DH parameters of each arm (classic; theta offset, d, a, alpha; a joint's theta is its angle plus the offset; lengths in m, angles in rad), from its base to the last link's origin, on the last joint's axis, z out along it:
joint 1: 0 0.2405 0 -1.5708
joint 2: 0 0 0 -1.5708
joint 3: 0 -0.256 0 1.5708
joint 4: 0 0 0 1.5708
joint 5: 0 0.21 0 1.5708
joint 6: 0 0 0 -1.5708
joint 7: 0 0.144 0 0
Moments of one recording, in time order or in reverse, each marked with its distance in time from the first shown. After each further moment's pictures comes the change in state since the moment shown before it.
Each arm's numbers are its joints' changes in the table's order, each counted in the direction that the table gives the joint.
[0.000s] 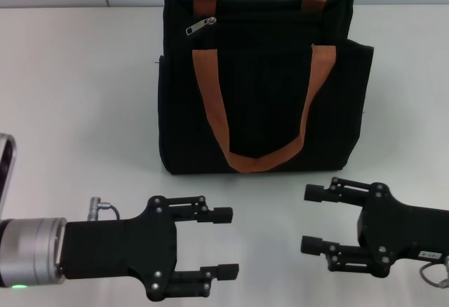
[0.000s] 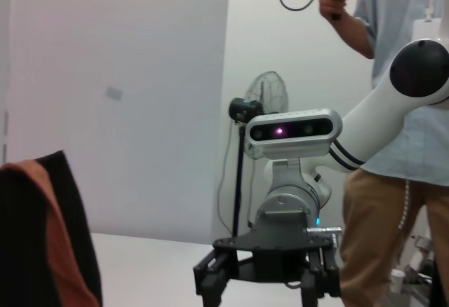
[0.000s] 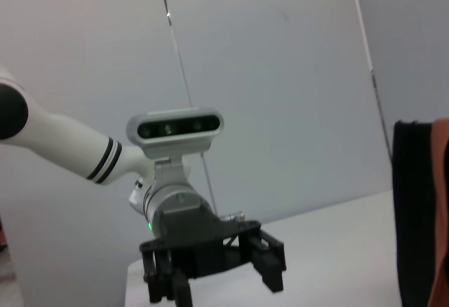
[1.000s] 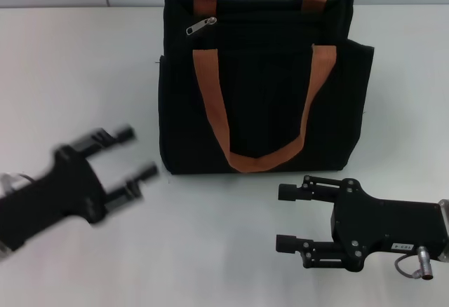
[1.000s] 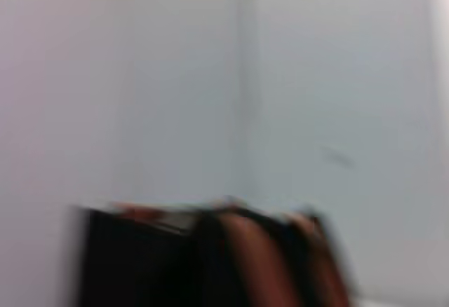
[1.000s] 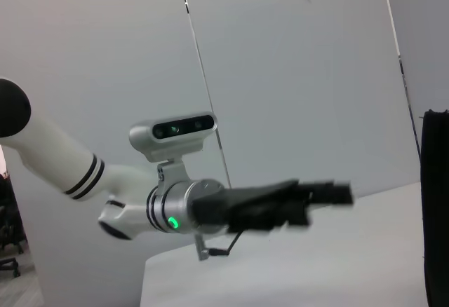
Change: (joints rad) left arm 0.094 -0.012 0.449 -0.129 -0.020 0.027 0.163; right arm 0.073 0.004 0.029 0.066 -0.001 -0.048 0.001
